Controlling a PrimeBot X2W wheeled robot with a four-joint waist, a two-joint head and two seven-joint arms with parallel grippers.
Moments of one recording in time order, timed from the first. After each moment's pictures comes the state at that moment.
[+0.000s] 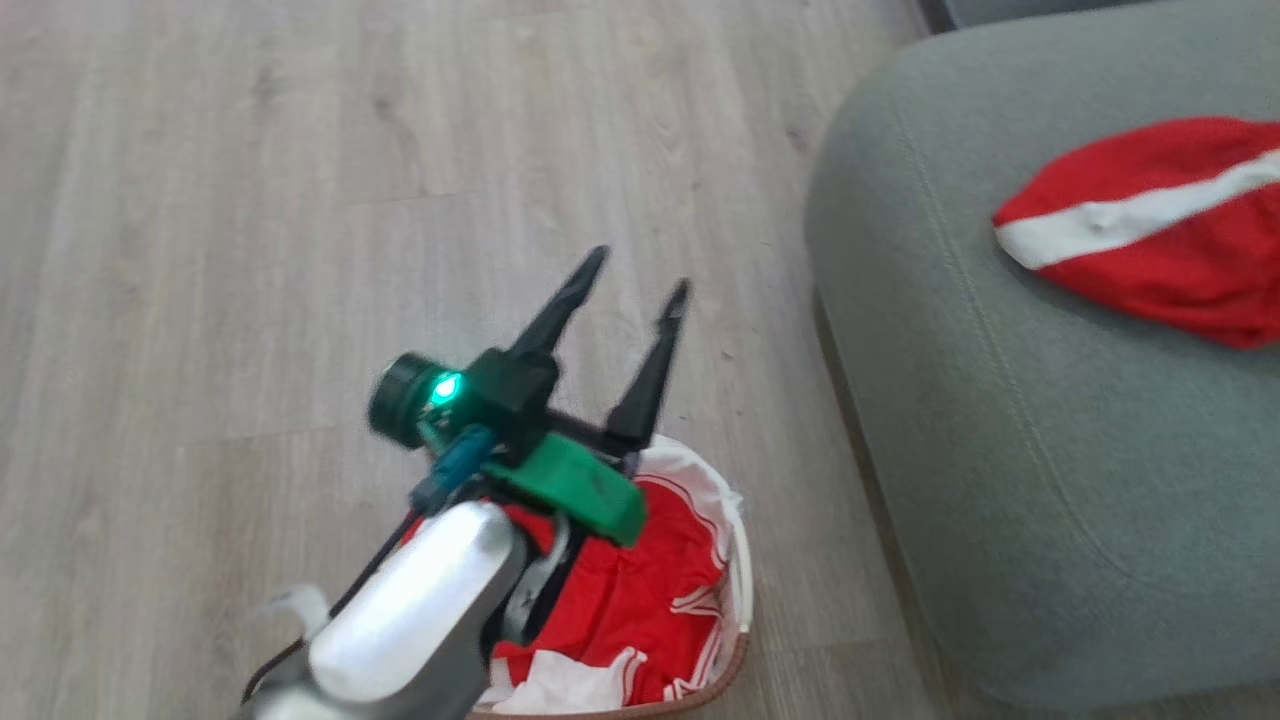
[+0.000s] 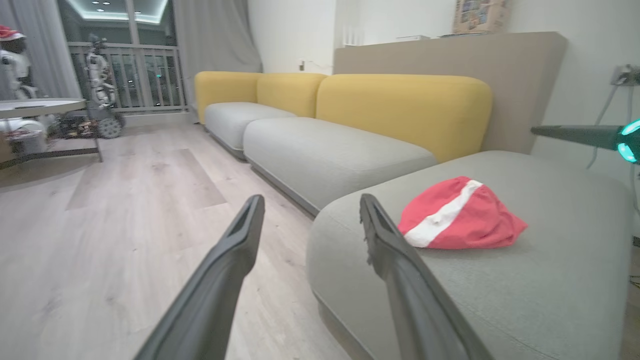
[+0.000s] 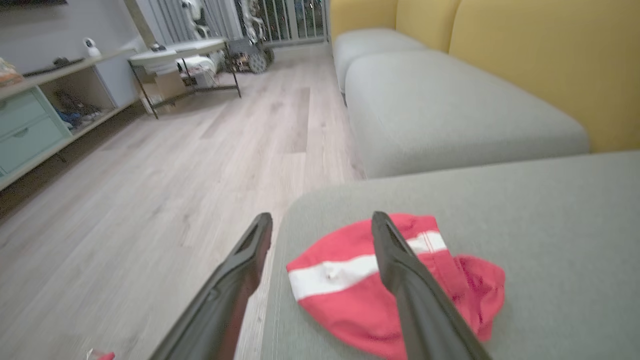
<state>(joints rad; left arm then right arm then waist) -0.50 0.20 -0.83 0.16 -0.49 0.26 -0.25 -0.76 -0.98 0.90 0.54 1.34 0.13 -0.25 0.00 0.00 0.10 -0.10</state>
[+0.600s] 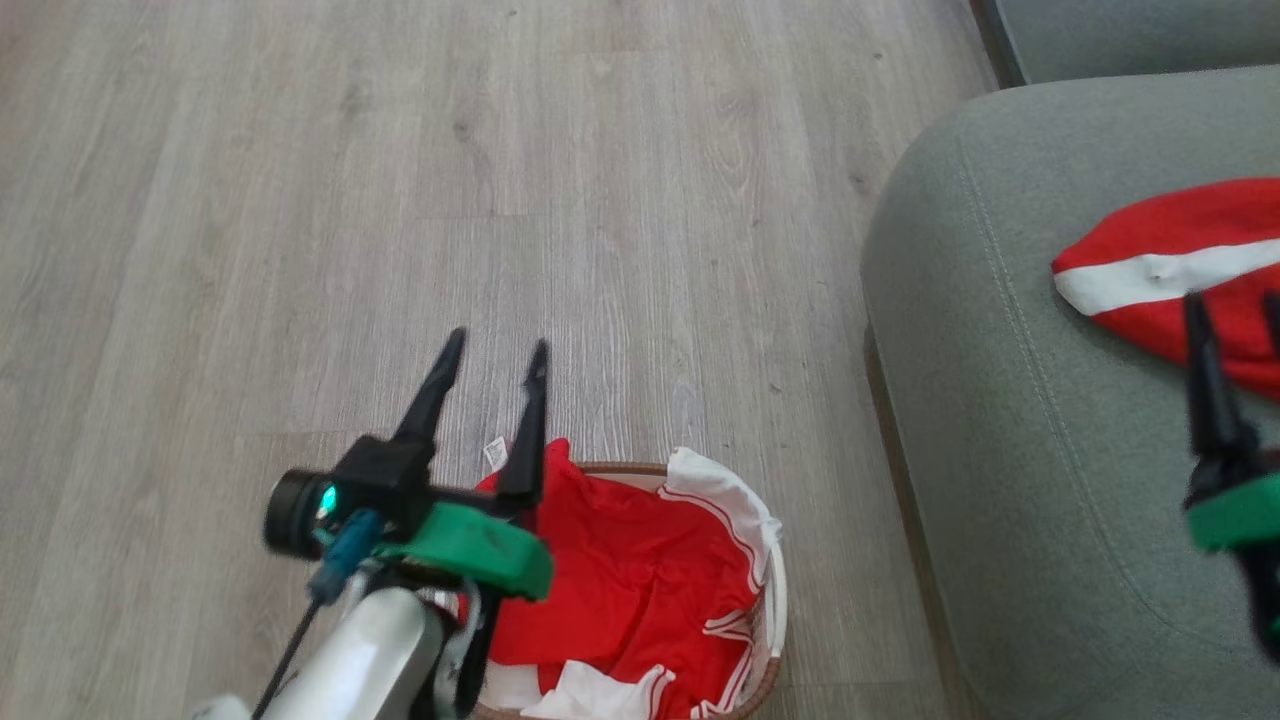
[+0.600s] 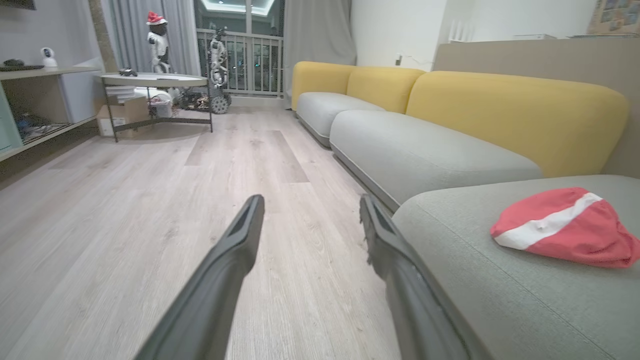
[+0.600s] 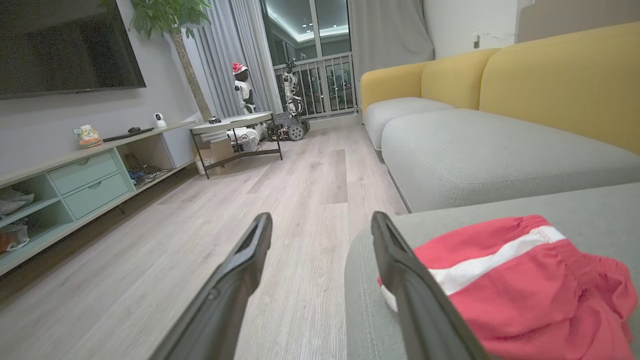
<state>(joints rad) -0.26 0.22 -0.63 0.09 -0.43 0.30 -0.25 -0.15 -0.50 0.05 0.20 0.69 0.13 -0.25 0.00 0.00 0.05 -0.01</state>
